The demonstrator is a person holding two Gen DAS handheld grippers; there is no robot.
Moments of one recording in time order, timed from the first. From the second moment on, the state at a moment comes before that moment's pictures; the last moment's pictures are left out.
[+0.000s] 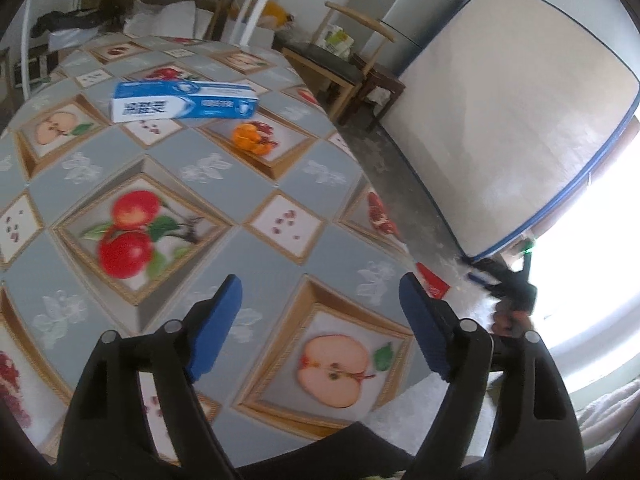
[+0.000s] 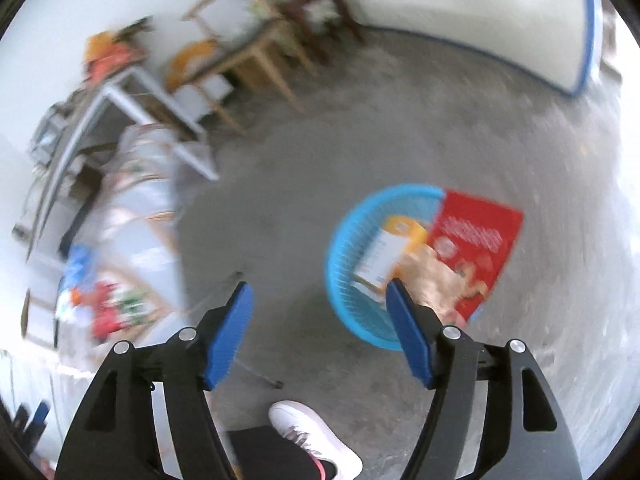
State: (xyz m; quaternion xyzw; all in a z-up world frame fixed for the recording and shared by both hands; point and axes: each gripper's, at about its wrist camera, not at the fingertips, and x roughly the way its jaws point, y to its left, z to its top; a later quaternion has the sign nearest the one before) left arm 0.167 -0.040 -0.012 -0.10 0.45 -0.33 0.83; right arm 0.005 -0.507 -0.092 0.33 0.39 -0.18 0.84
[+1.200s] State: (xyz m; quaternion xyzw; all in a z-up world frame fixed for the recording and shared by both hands) left arm 0.344 0.033 0.024 0.02 0.35 -0.30 0.89; right arm 0.255 -0.204 -0.037 0.07 0.47 0.11 0.87
